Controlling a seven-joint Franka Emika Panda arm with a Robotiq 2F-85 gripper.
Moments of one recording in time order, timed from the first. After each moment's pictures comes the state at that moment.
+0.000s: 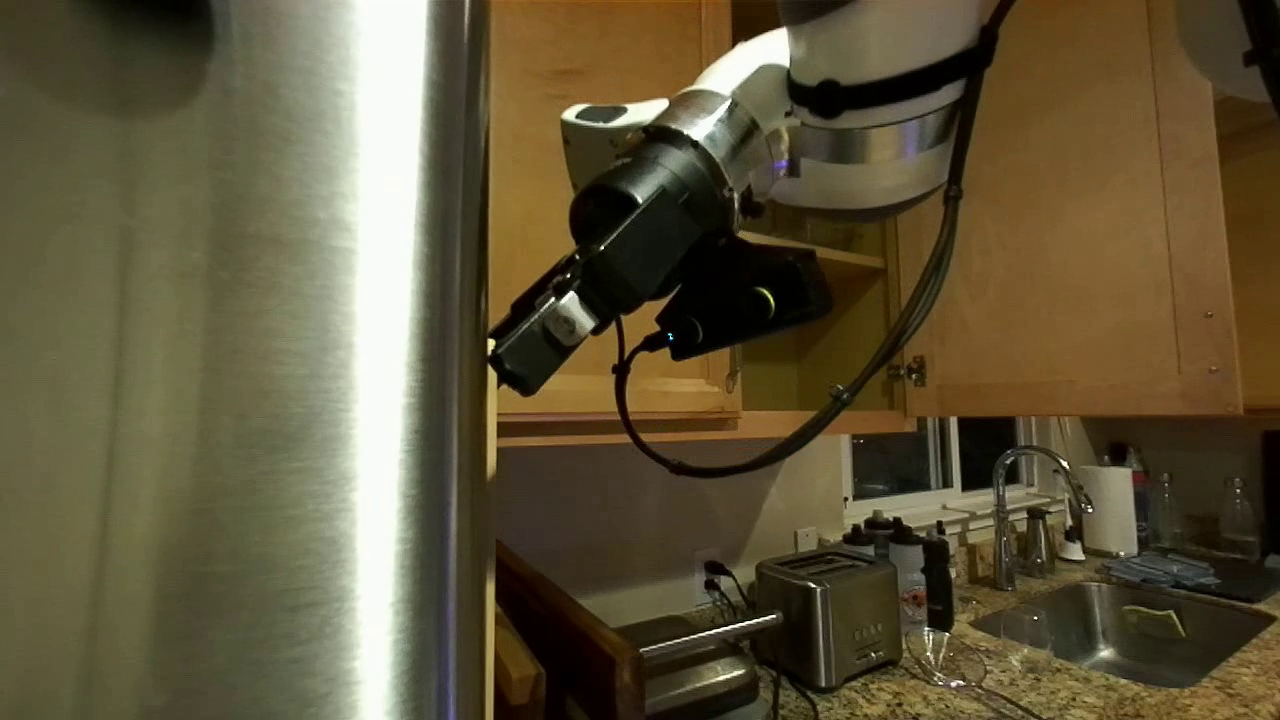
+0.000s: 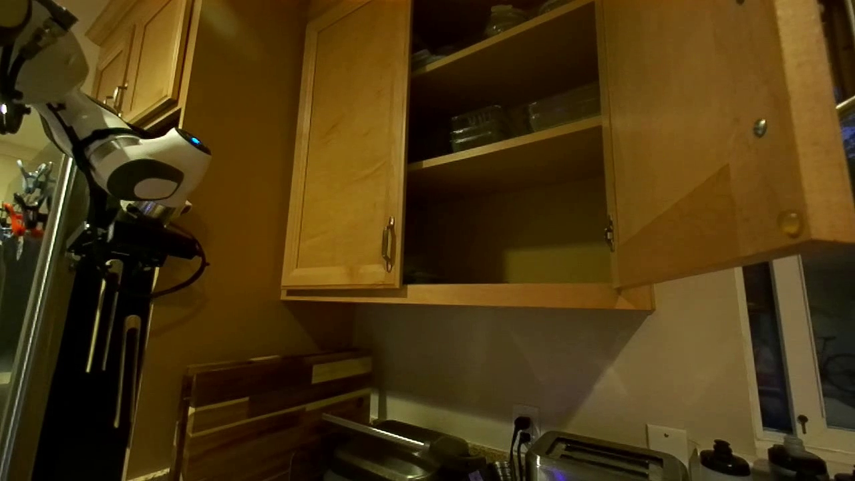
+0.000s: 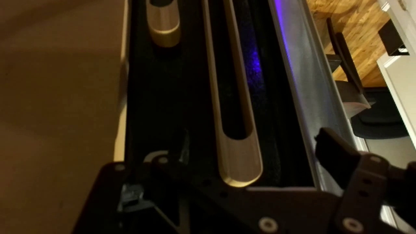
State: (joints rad) arm 0.47 -0.29 0.26 -2.03 0.79 2.22 -1.04
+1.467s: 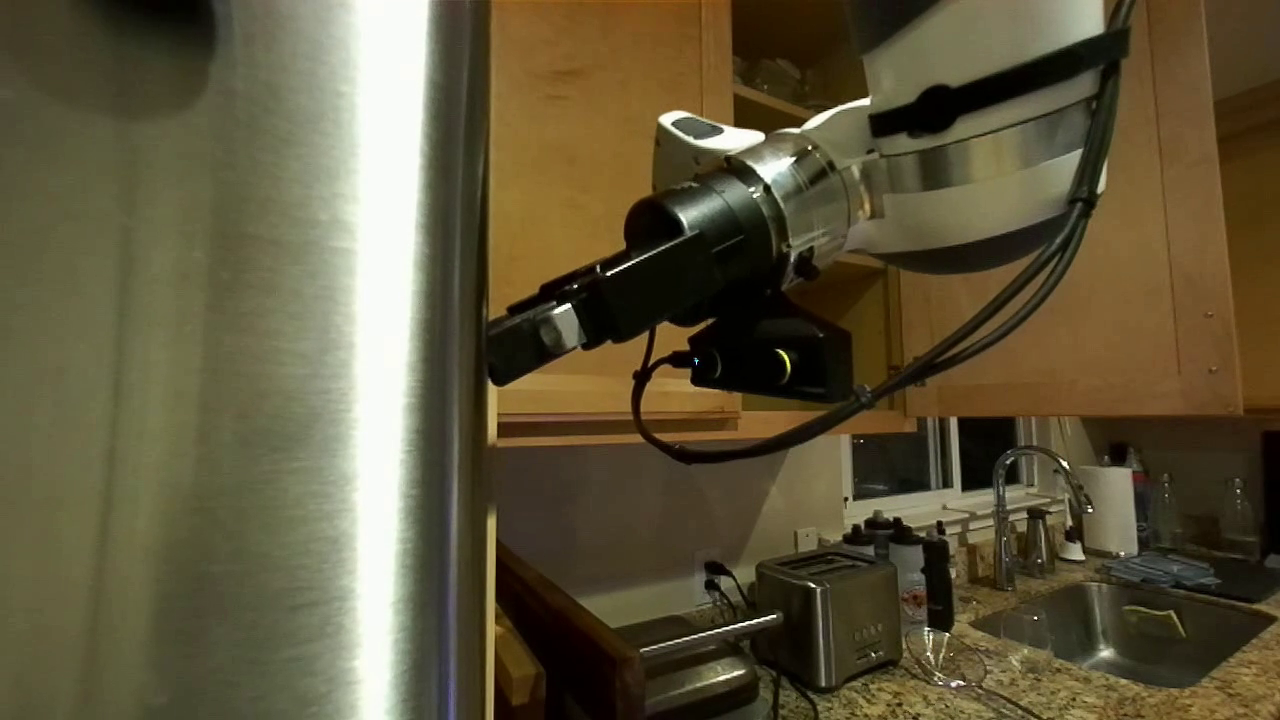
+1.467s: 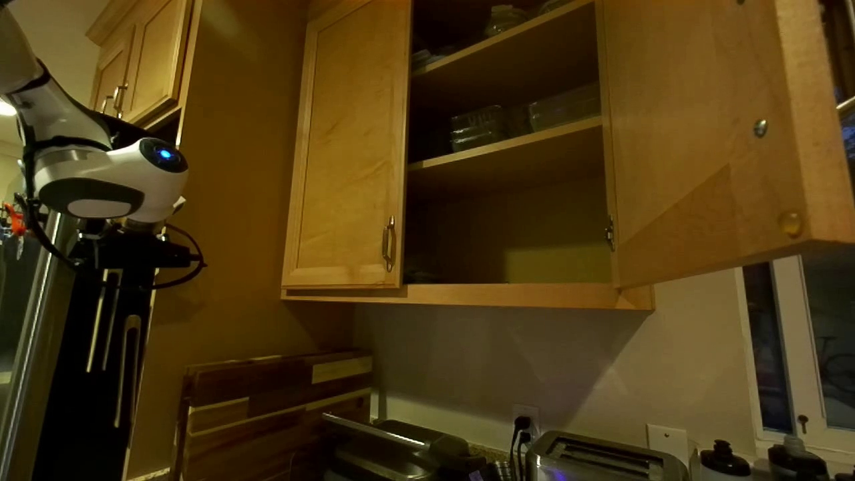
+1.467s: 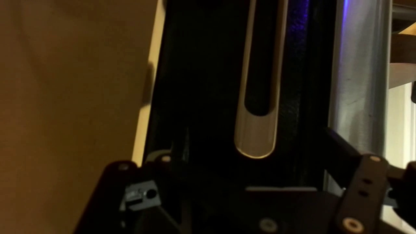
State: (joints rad) arm 0.50 -0.41 0.31 -2.23 1.20 2.61 -1.45
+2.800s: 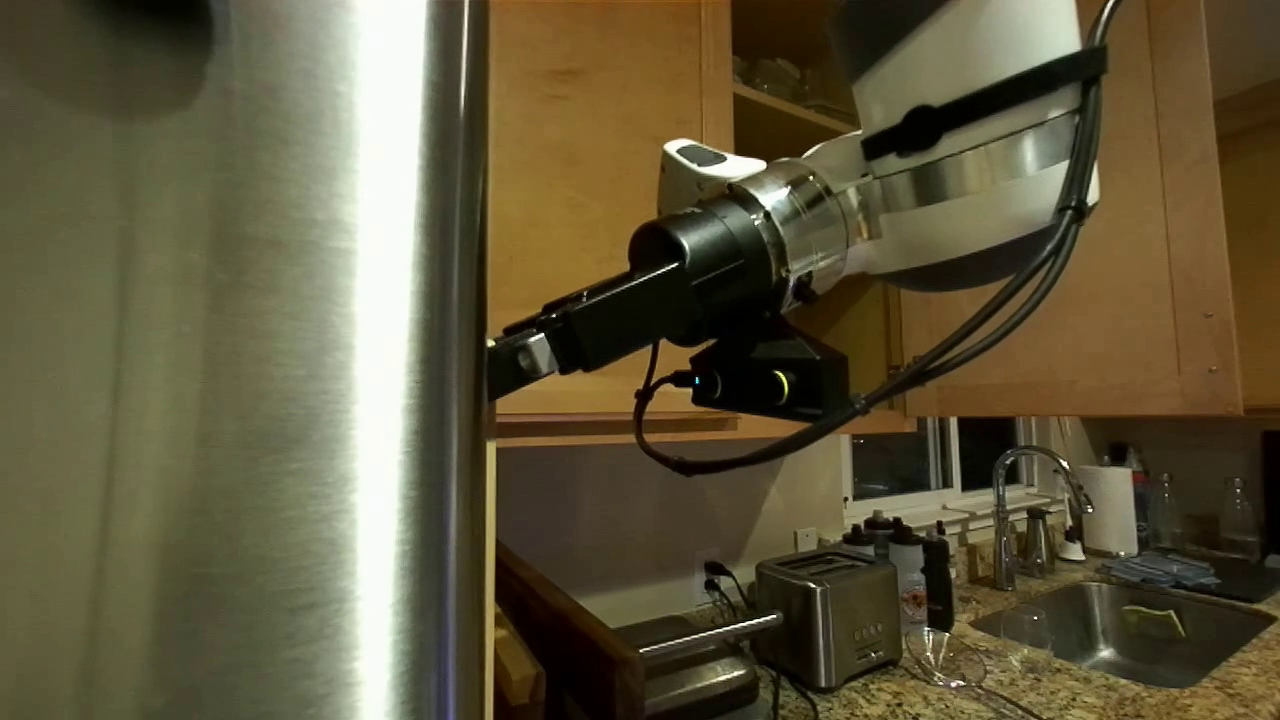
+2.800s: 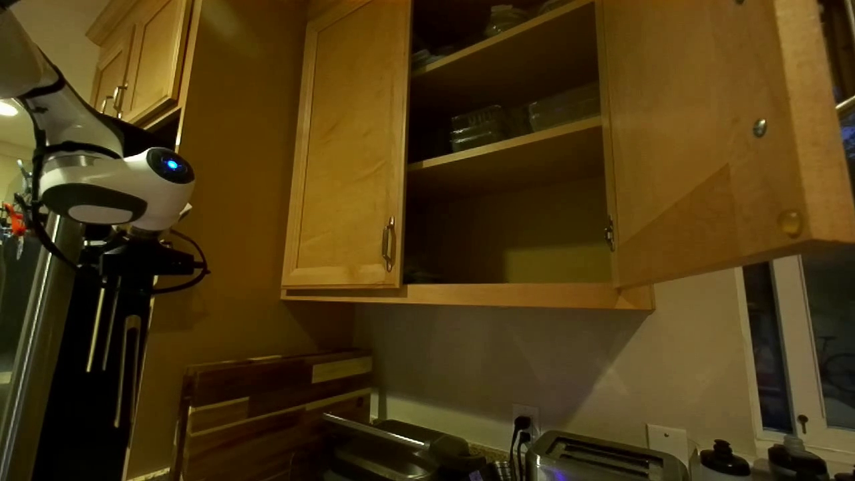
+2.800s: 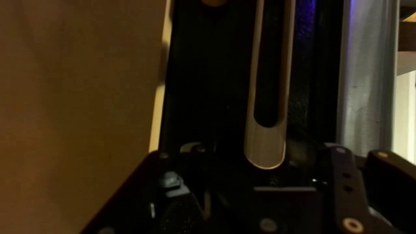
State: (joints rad) arm 0.48 -0.41 0.31 -2.25 1.31 2.60 -1.53
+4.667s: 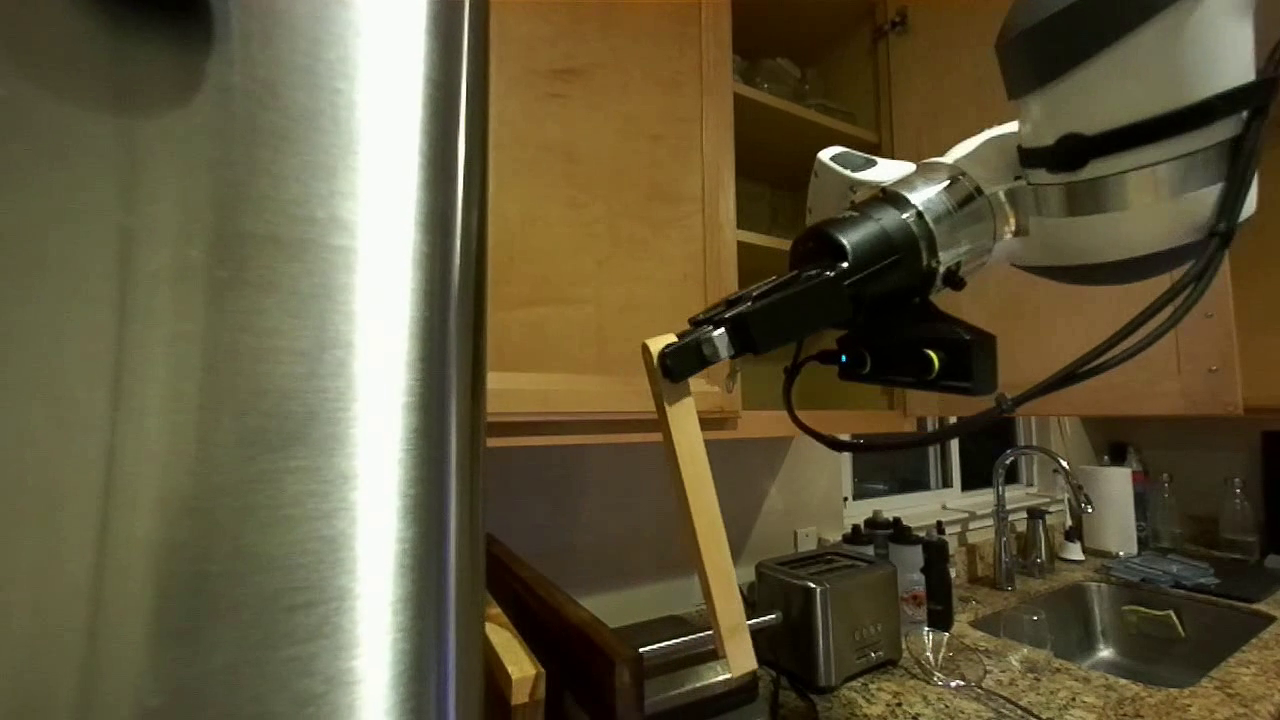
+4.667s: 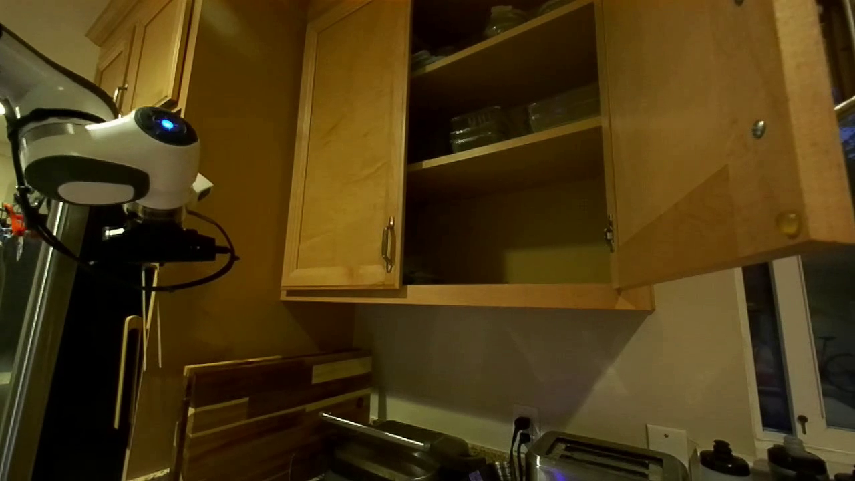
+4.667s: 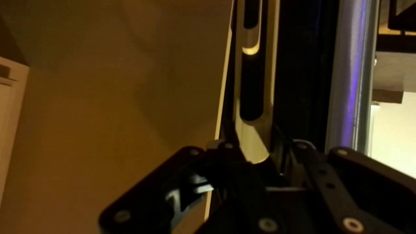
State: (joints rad) arm 0.28 -0.77 0.30 -2.49 1.24 2.49 -1.41
